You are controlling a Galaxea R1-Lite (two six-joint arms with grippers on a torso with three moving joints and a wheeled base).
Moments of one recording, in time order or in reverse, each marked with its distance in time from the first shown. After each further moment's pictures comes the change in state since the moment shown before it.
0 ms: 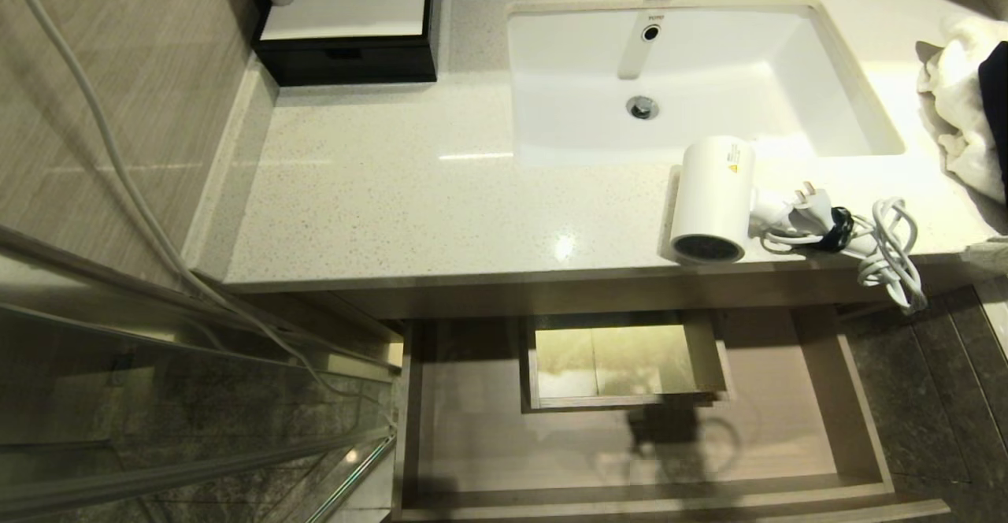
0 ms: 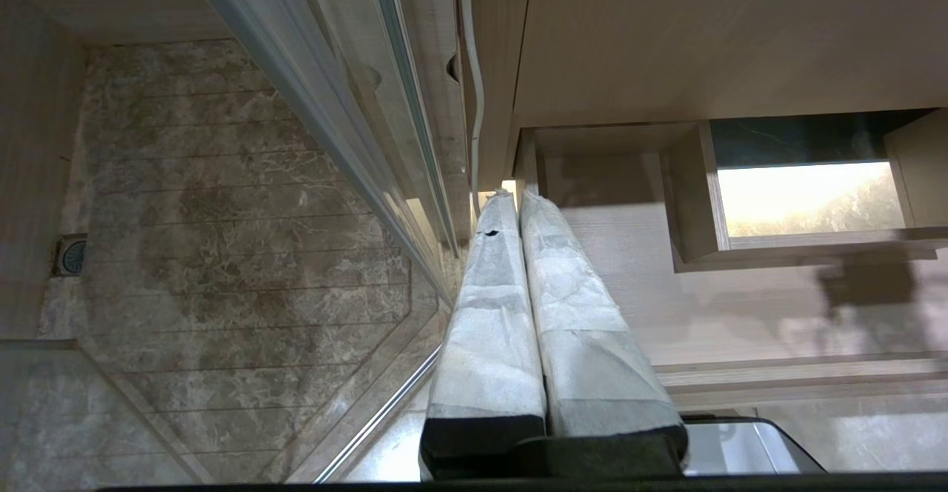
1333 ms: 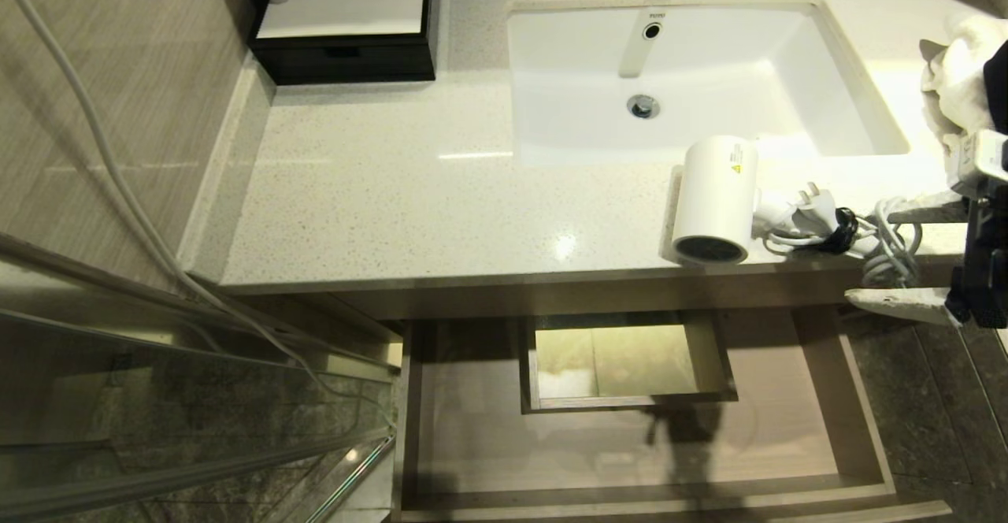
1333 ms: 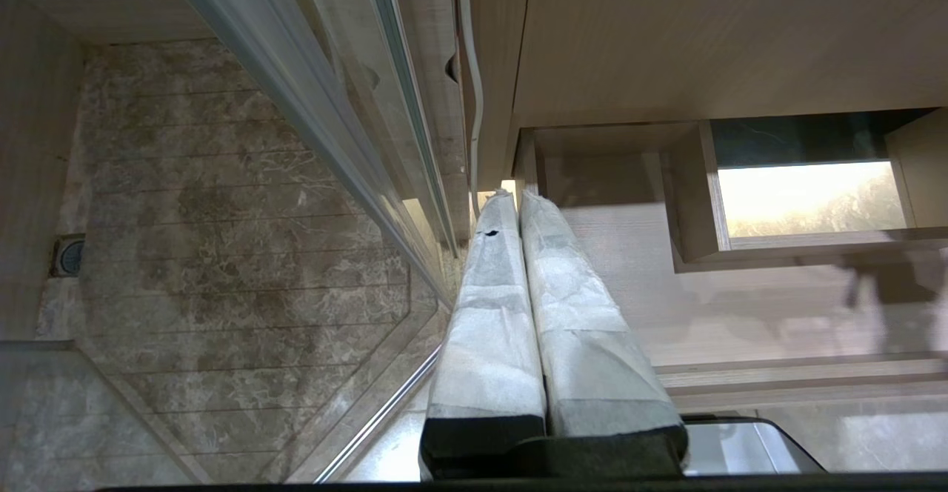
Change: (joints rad) left arm 0.000 0.000 0.000 0.001 0.000 0.000; right arm -0.177 0.326 -0.046 -0.077 0.473 -0.761
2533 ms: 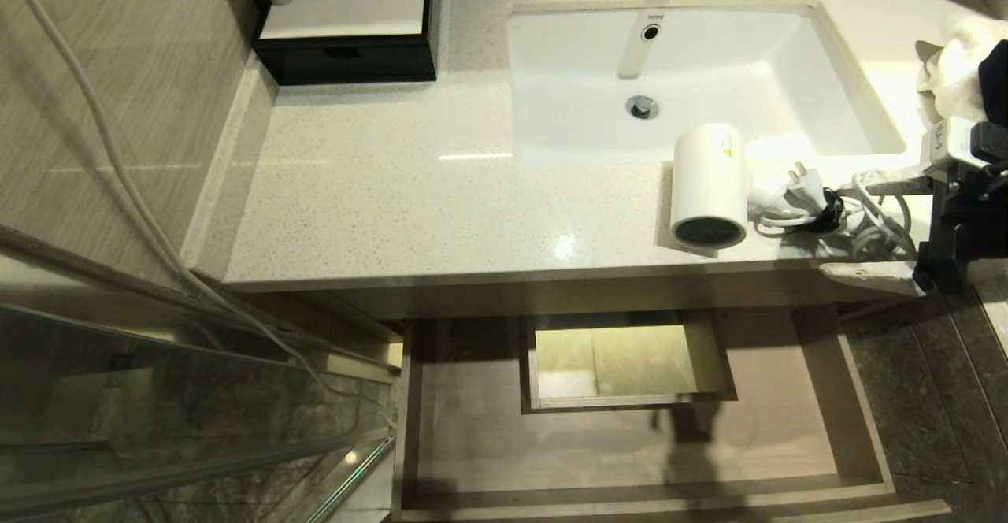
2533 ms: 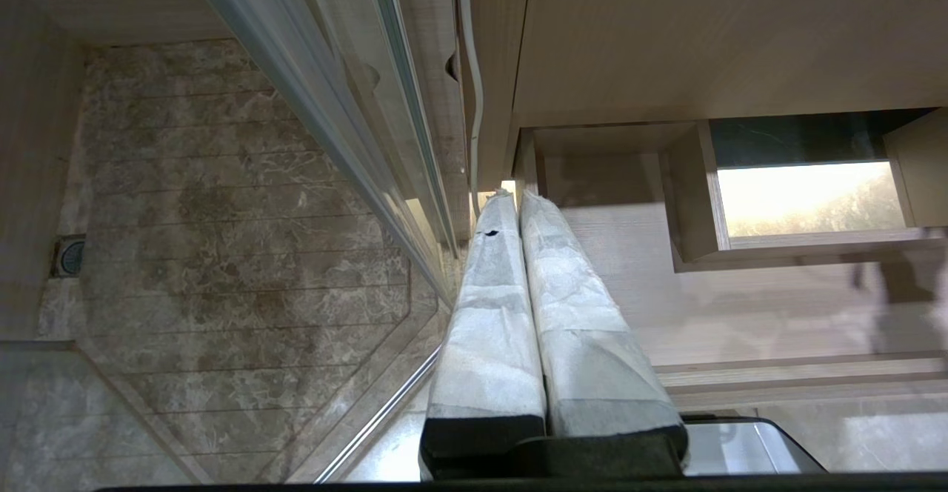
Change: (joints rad) left arm 0.000 0.000 0.000 -0.001 0.000 0.000; right arm -0.015 0.118 -0.072 -0.095 0.073 -0.061
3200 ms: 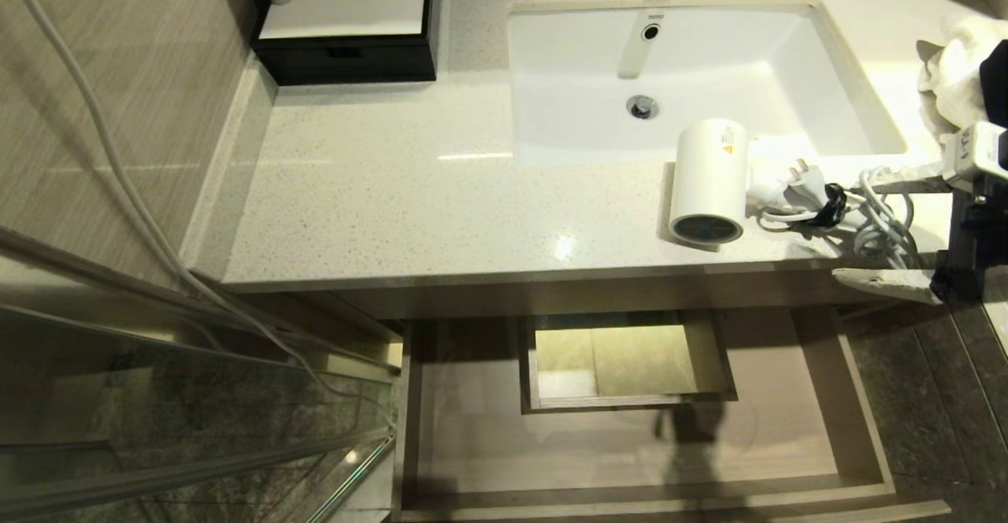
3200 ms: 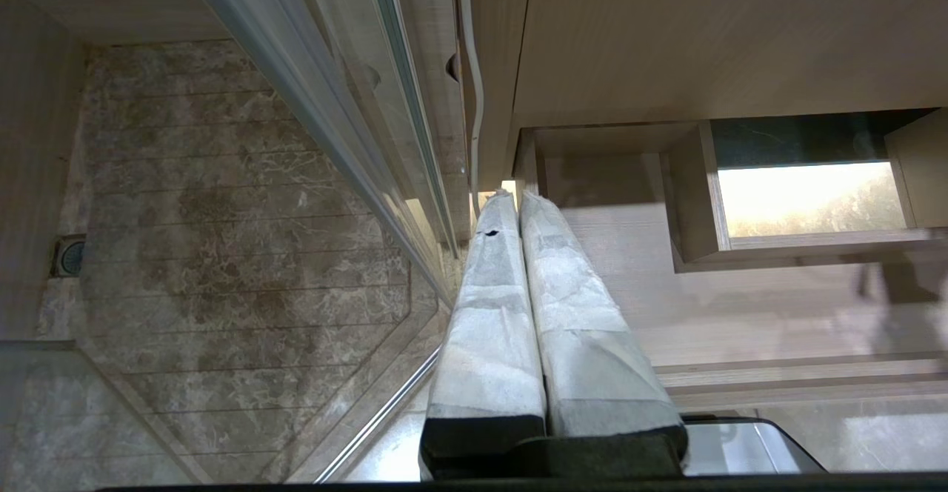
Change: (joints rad) left arm 0.000 0.000 0.000 0.000 0.000 0.000; right arm -0.019 -0.055 0.051 -0.008 0.037 -0.065
